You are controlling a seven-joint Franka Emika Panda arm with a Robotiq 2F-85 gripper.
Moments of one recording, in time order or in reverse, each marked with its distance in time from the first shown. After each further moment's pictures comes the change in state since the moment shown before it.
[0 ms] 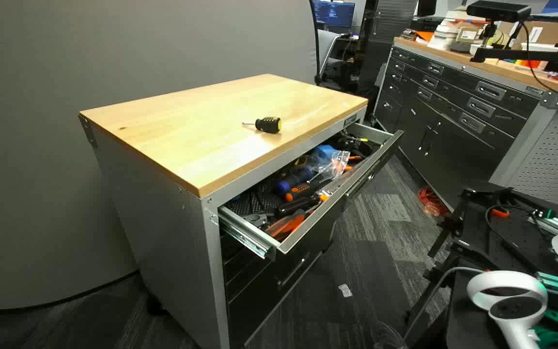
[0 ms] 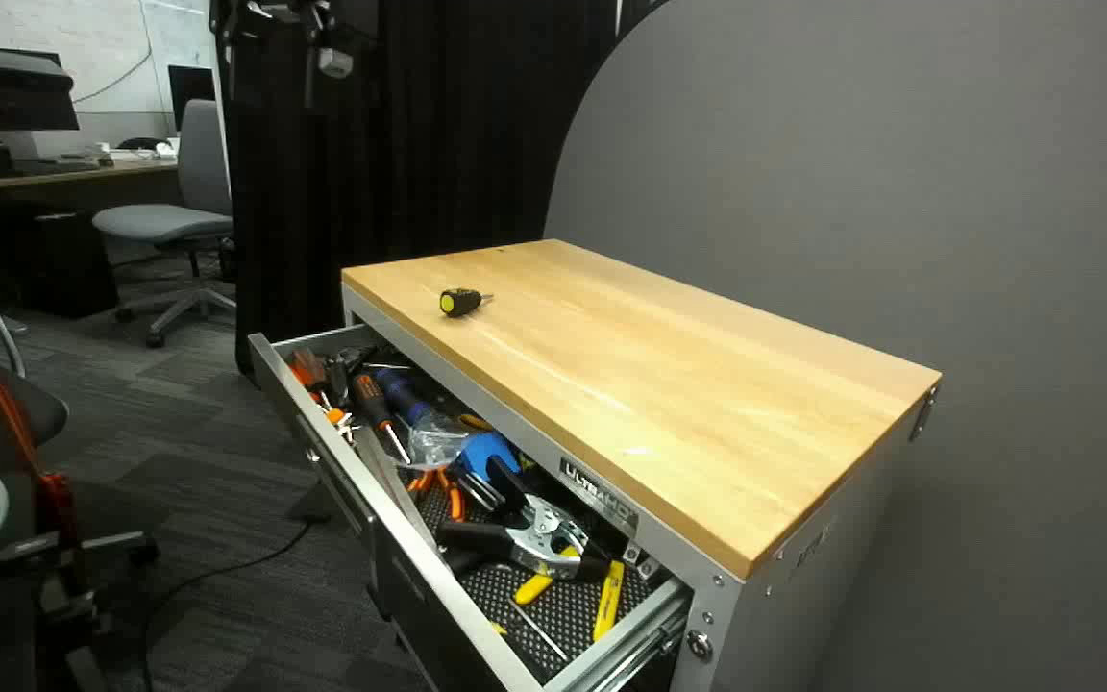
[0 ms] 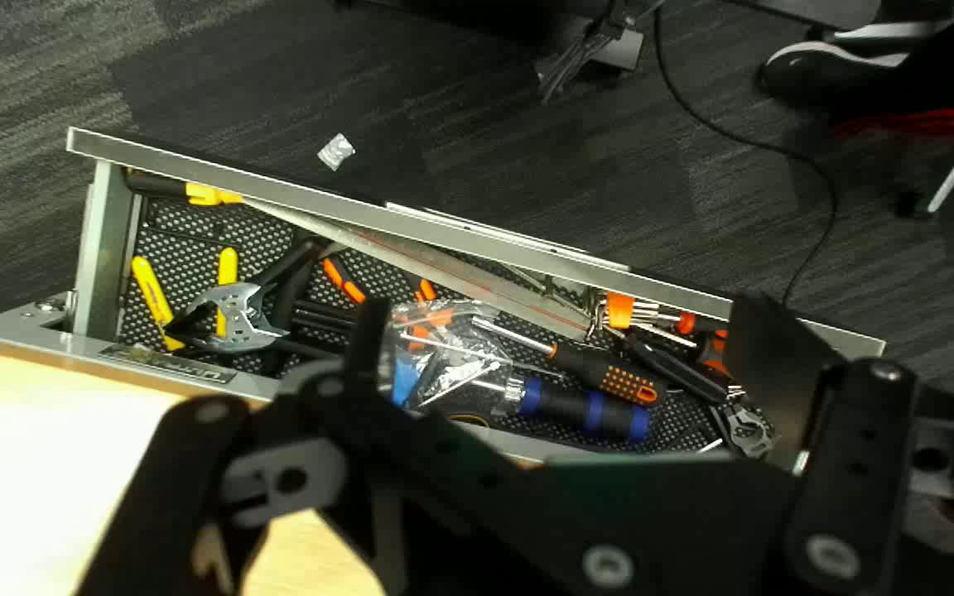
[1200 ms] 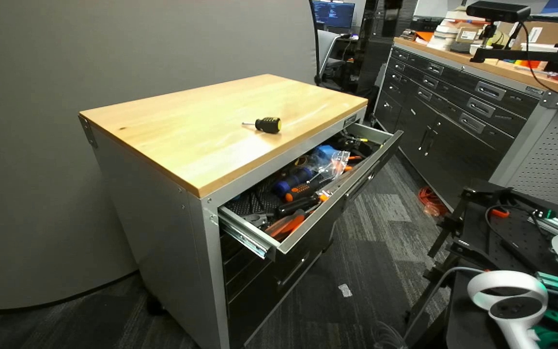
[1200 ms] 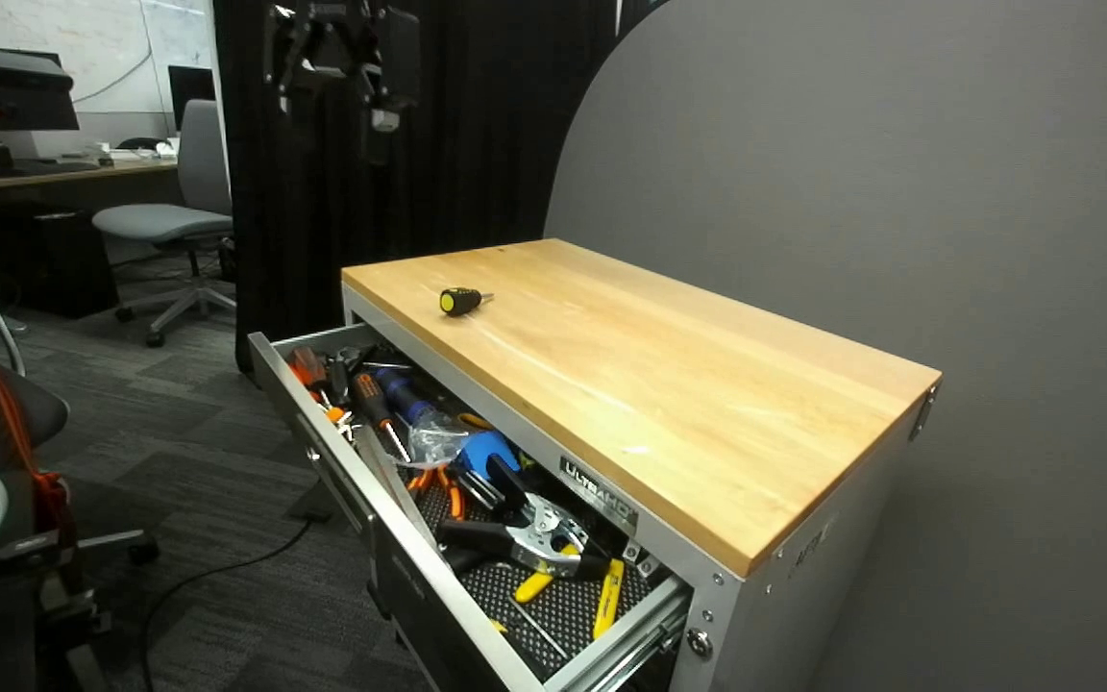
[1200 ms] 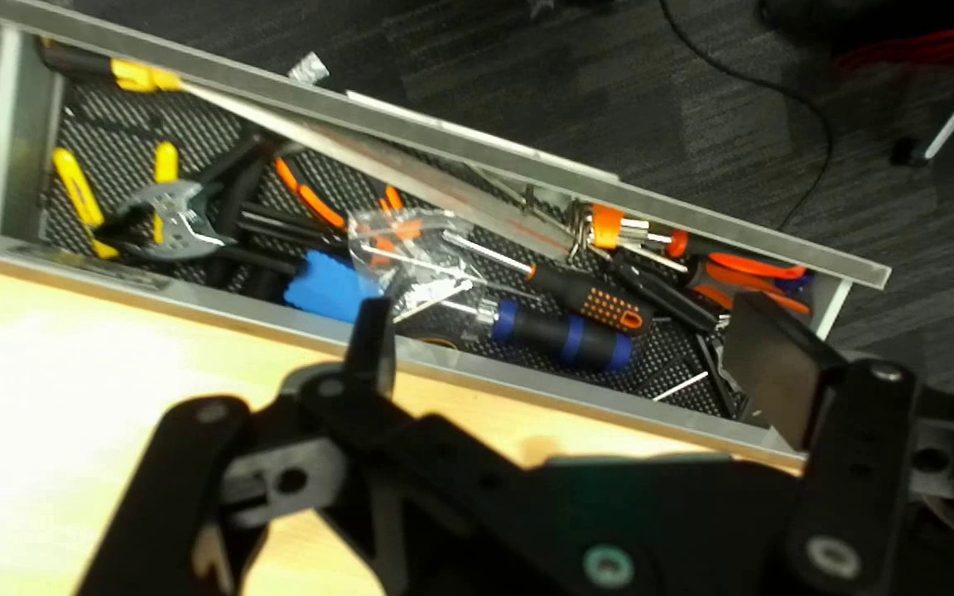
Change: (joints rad) arm 0.014 0.106 0.019 0.004 0.035 0.181 -0.006
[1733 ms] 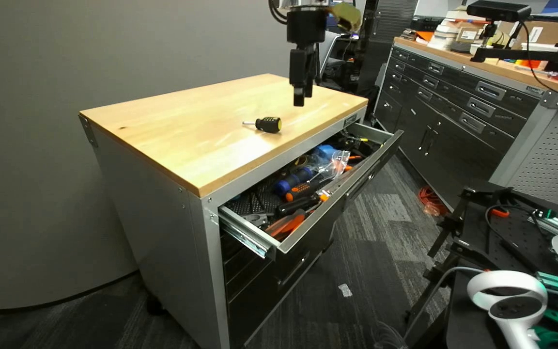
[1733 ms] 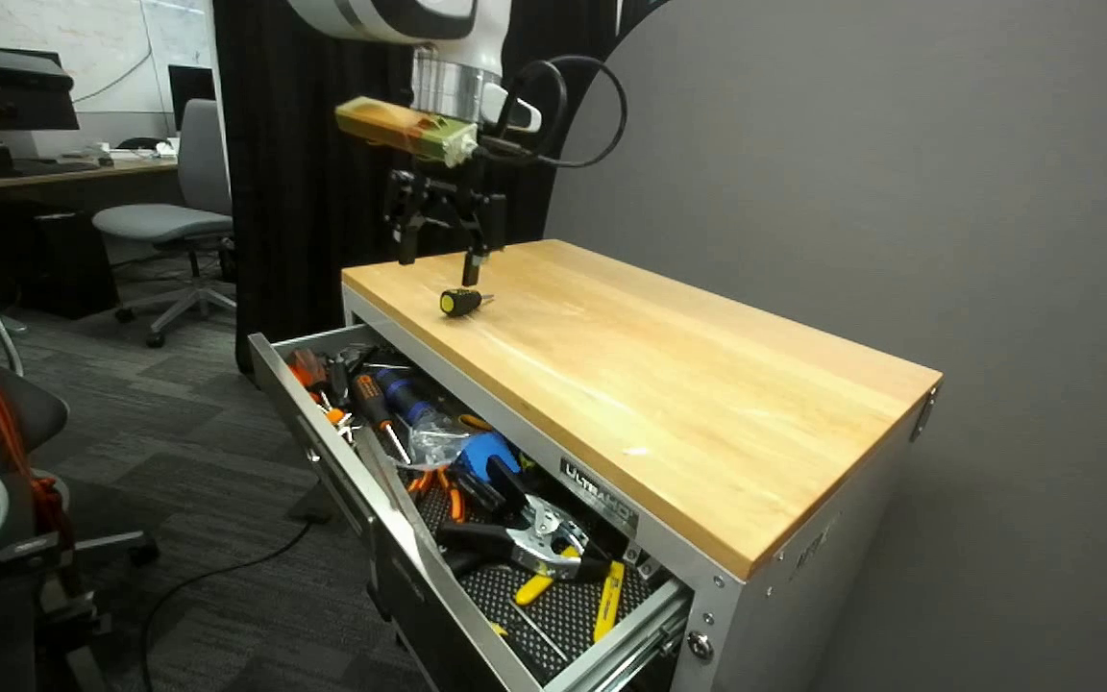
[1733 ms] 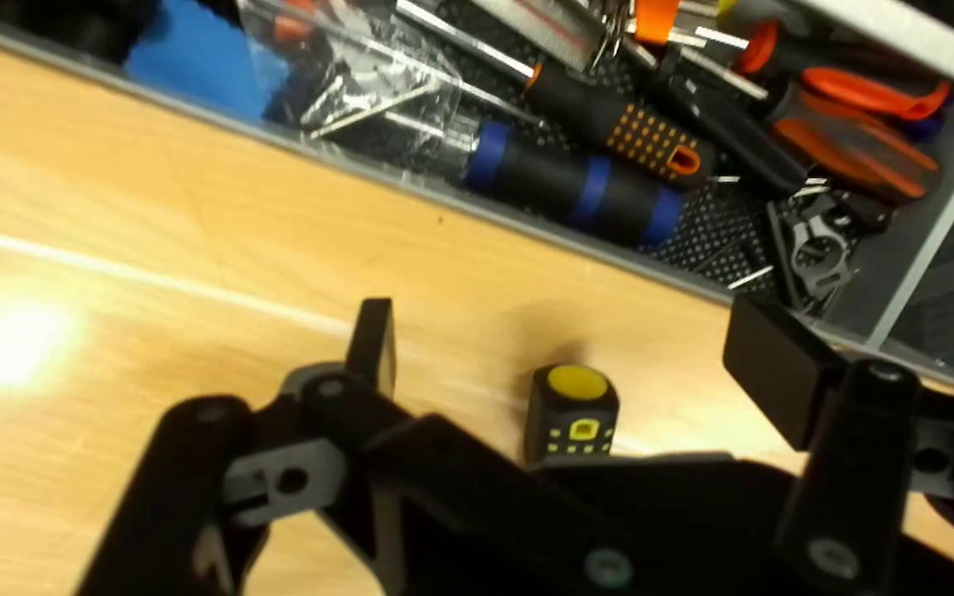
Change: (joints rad) arm 0.015 0.501 0.042 0.288 0.004 0.228 -0.015
